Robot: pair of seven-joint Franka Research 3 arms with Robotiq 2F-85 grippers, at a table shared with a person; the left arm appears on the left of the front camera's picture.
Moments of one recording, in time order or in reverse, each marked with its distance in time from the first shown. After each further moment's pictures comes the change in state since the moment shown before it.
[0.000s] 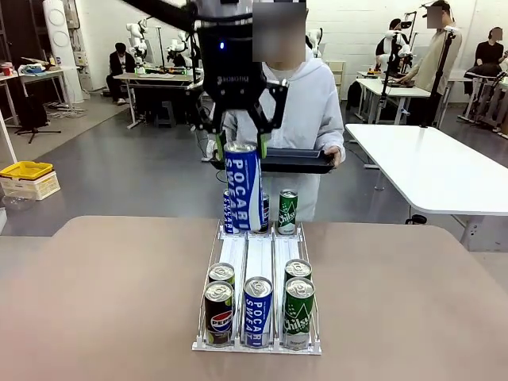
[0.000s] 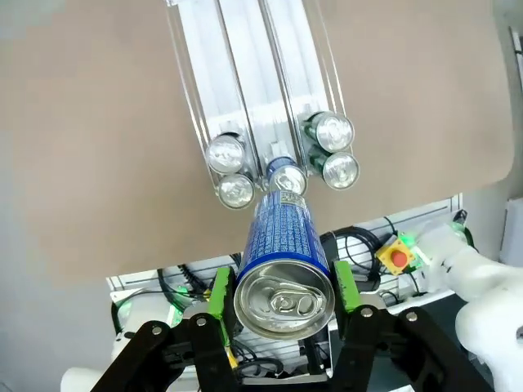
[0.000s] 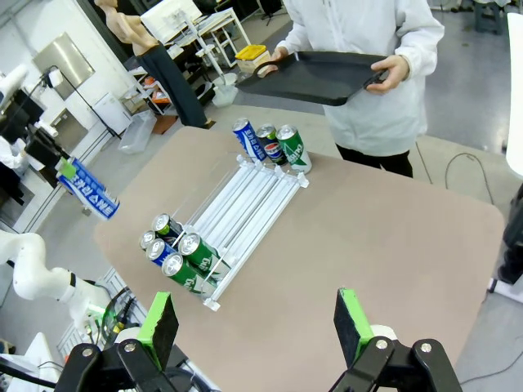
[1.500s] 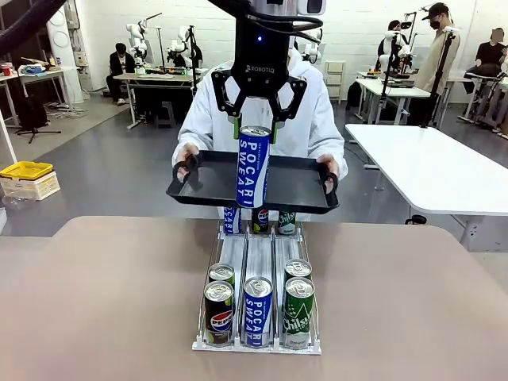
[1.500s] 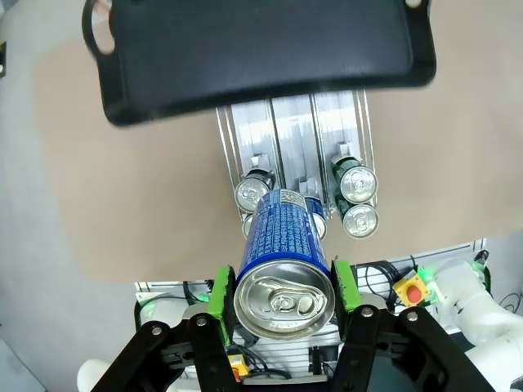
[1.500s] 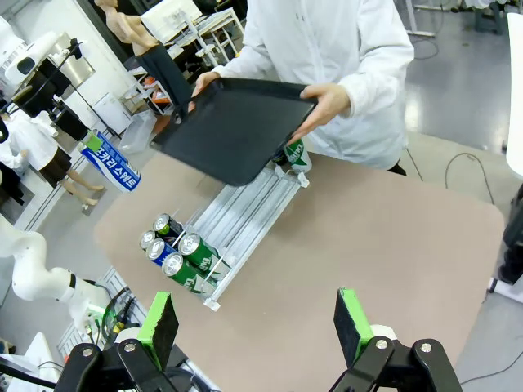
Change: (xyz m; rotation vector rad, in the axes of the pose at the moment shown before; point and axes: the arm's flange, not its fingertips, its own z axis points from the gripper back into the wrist) left arm 0.059 -0.031 -0.006 0.144 -0.008 0.044; right arm 0.000 0.000 0.000 0.000 0.000 0.000
